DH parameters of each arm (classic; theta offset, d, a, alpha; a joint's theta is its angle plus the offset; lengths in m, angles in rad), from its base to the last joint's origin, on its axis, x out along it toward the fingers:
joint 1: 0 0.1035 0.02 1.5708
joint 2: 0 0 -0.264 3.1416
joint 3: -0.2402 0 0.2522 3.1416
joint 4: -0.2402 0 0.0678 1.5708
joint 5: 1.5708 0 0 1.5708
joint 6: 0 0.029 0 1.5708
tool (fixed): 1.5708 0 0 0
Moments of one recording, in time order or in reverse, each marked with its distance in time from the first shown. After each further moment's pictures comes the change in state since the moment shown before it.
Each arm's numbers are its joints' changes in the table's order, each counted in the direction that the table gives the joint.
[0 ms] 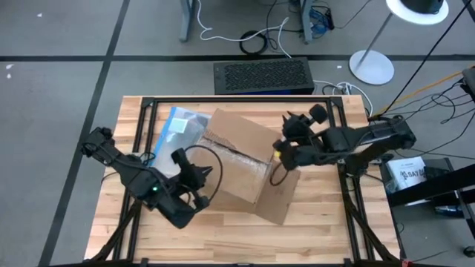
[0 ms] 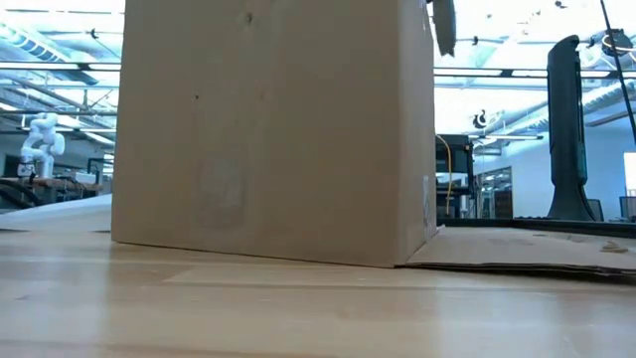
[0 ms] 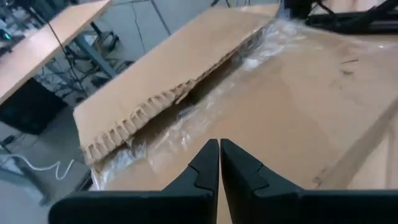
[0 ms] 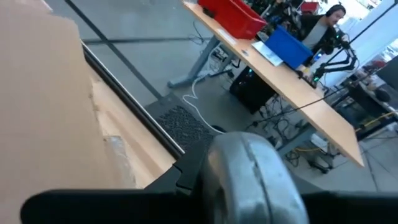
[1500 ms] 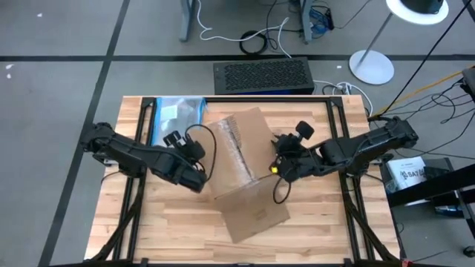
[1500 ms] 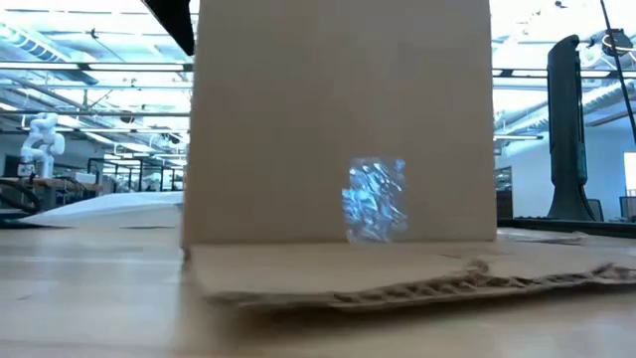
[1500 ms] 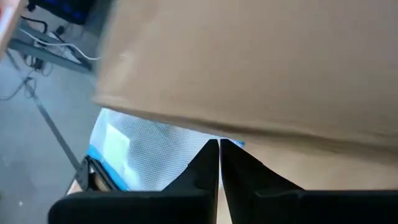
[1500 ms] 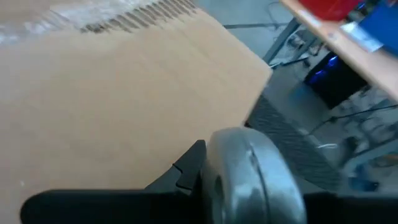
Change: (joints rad) left arm 0.266 0.056 0.212 -0.285 0.274 -0.137; right arm 0.097 0.031 0.167 0.241 -0.250 -0.021
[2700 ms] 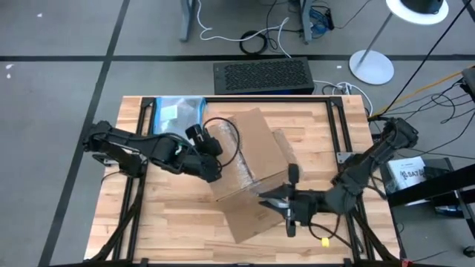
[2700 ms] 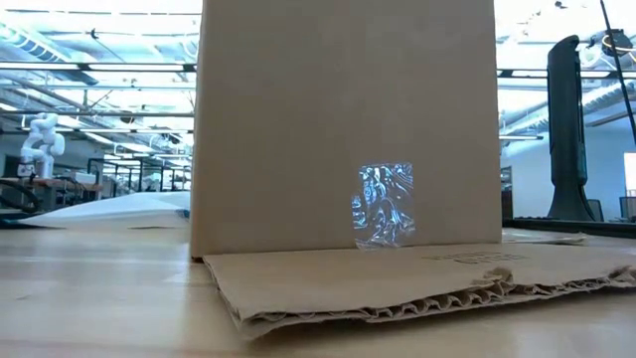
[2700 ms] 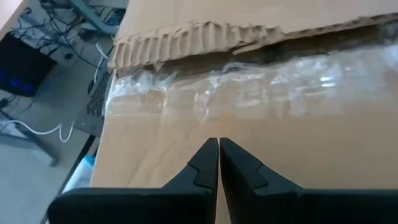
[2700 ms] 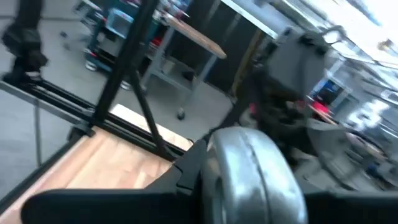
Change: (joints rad) left arm 0.080 -0.019 -0.147 0.400 0.026 0.456; right arm 0.333 0.018 0.183 1.141 -0.242 -1.016
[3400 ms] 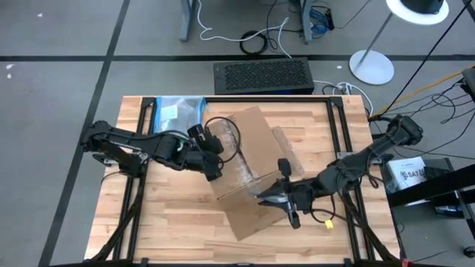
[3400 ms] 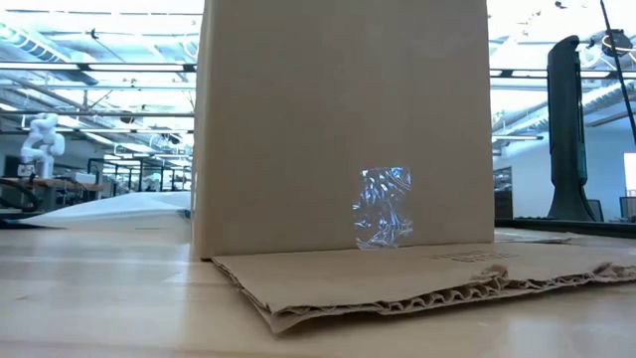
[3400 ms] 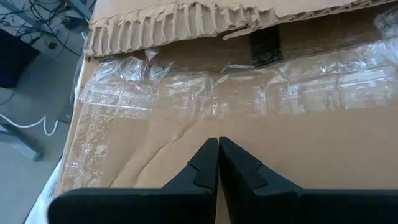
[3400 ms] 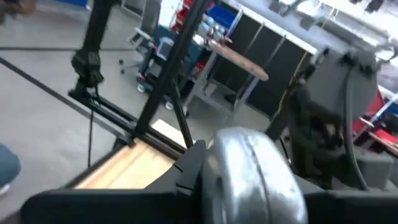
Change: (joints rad) left arm 0.047 -0.003 0.092 0.068 0.095 0.018; right arm -0.131 0.082 0.117 0.049 -0.370 0.026
